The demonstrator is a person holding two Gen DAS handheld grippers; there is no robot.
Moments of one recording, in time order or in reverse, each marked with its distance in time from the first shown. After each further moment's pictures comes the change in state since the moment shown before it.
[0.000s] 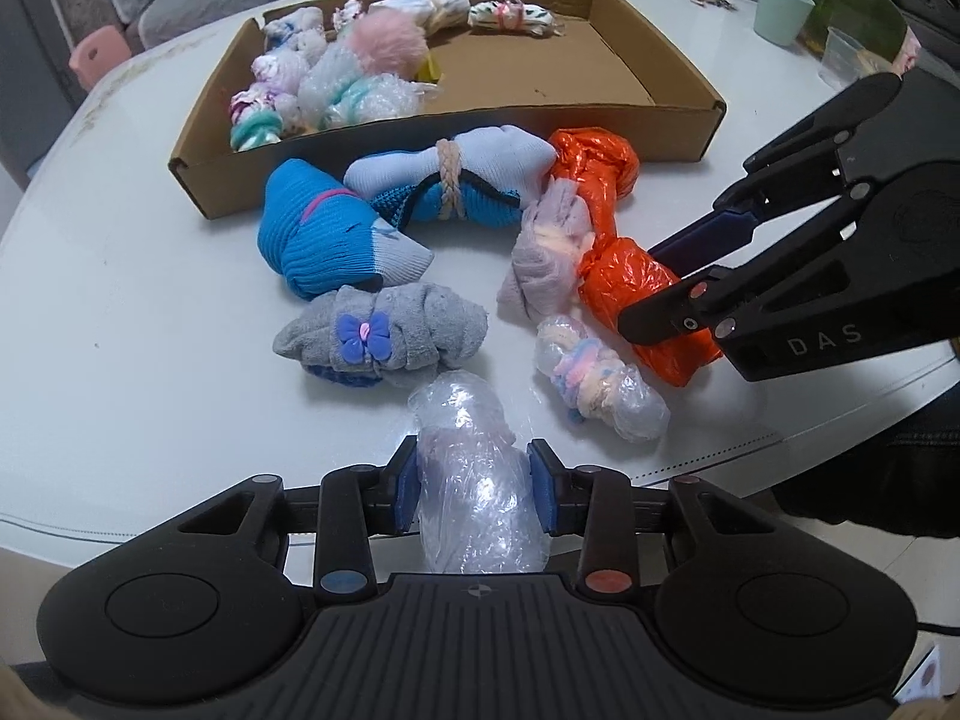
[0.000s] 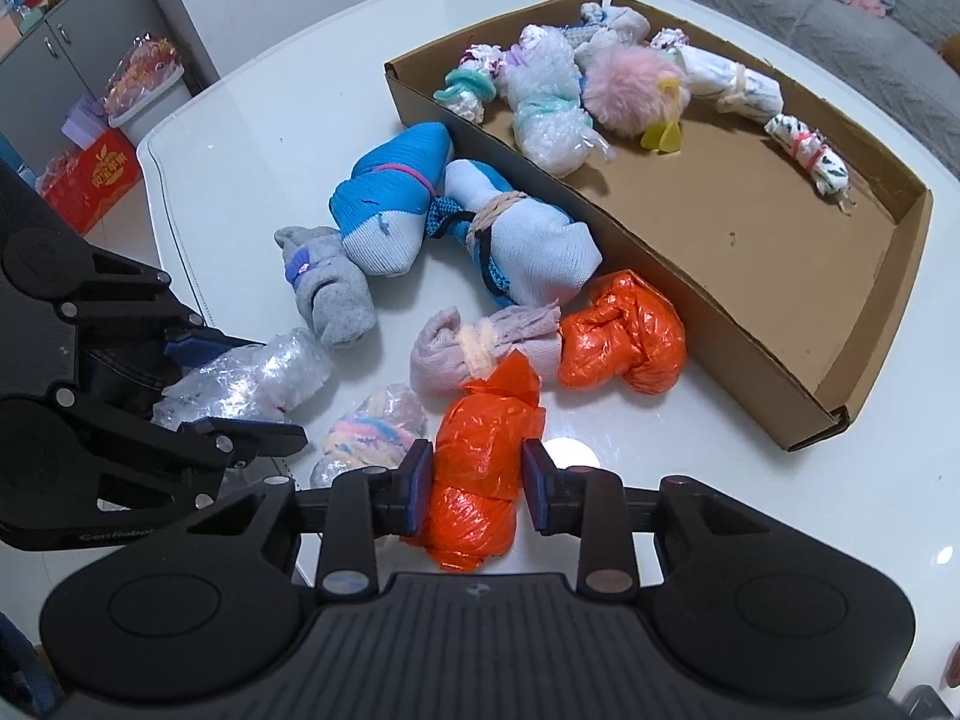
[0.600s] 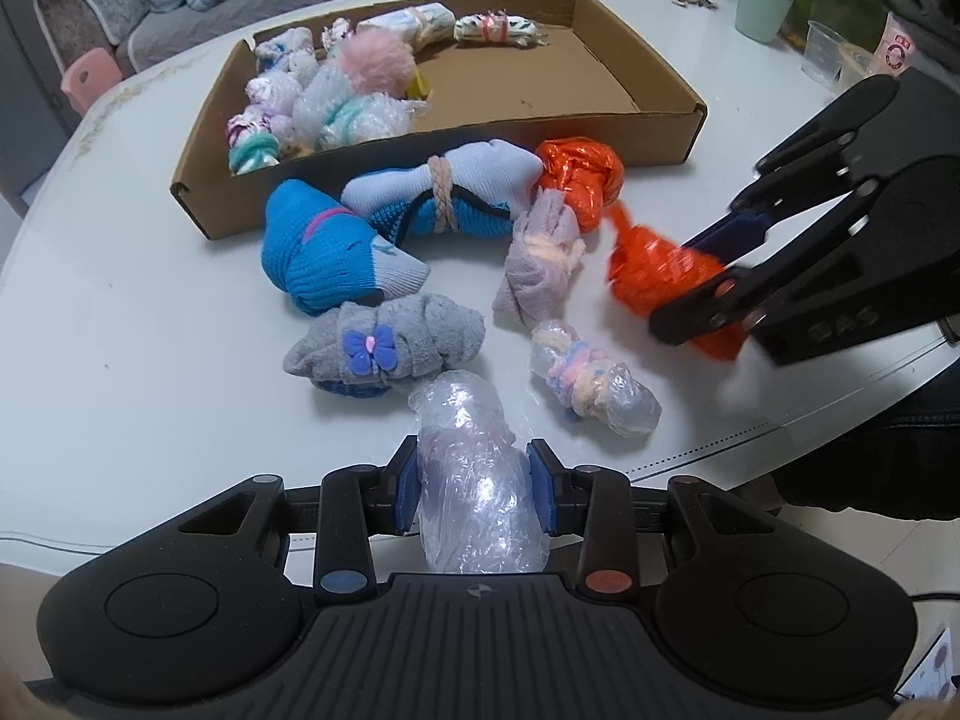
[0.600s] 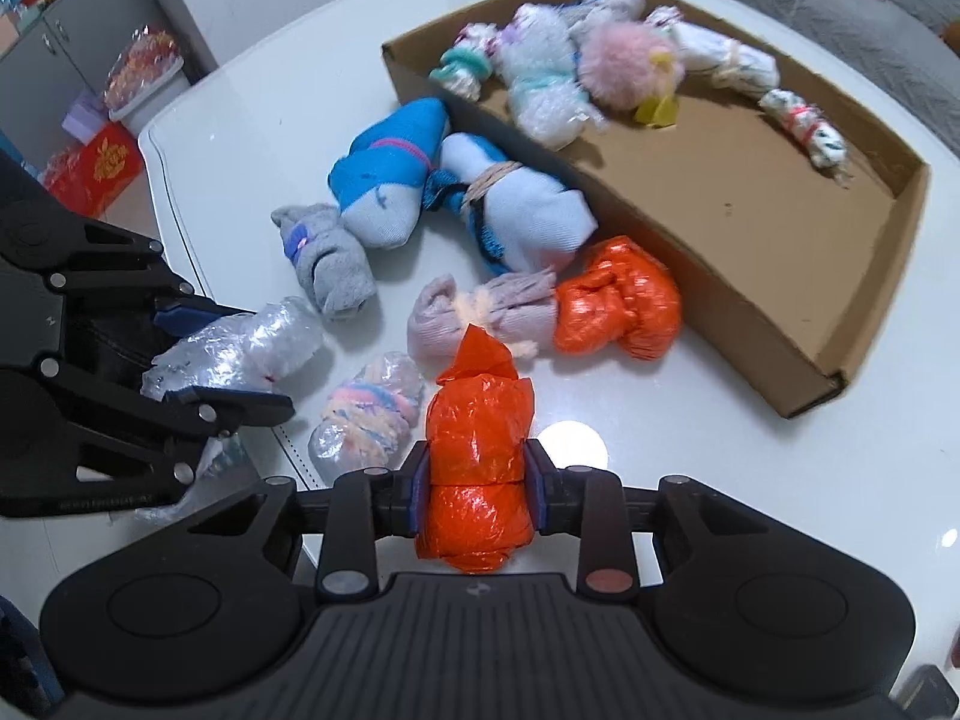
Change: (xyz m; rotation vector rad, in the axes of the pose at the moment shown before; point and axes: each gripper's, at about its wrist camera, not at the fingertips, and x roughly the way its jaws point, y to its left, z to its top) left arm -0.011 -0.001 0.001 0.034 -0.015 -0.002; right arm -0.008 -0.010 -0.011 0.014 0.017 0.012
